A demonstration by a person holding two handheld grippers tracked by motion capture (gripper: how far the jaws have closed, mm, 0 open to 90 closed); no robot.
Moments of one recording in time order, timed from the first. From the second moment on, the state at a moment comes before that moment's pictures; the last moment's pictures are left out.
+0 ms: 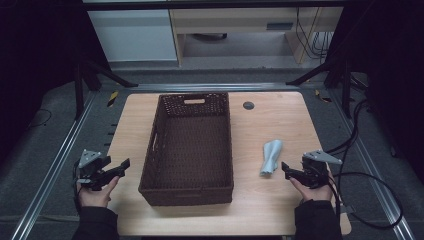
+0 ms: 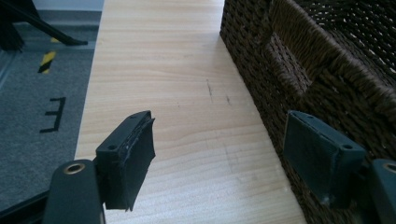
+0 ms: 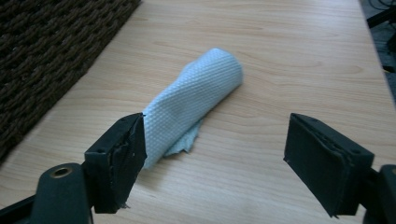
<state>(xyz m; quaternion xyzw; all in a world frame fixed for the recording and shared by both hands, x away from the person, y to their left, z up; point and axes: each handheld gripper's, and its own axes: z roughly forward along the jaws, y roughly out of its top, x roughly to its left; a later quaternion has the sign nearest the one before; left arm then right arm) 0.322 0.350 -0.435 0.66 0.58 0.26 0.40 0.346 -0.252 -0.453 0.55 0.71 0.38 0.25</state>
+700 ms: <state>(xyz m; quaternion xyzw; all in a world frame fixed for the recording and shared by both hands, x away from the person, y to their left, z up) 0.323 0.338 -0.434 0.68 0.56 0.27 0.39 0.386 -0.212 -0.475 0.54 0.73 0.37 0.22</state>
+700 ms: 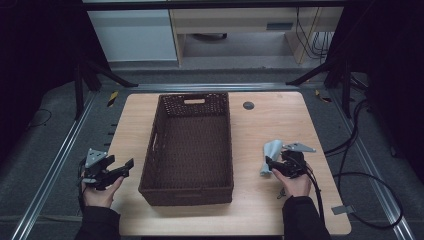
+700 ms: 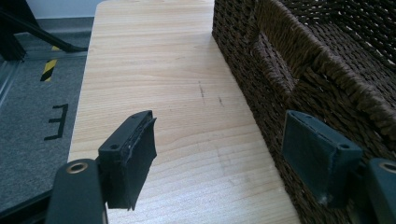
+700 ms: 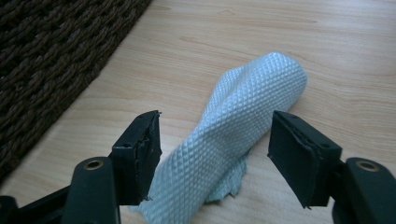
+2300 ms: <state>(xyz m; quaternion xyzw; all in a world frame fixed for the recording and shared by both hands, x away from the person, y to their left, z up) 0.311 0.307 -0.410 0.70 0.50 0.26 0.44 0.357 -0.267 -0.479 0.54 0.72 0.35 0.25</state>
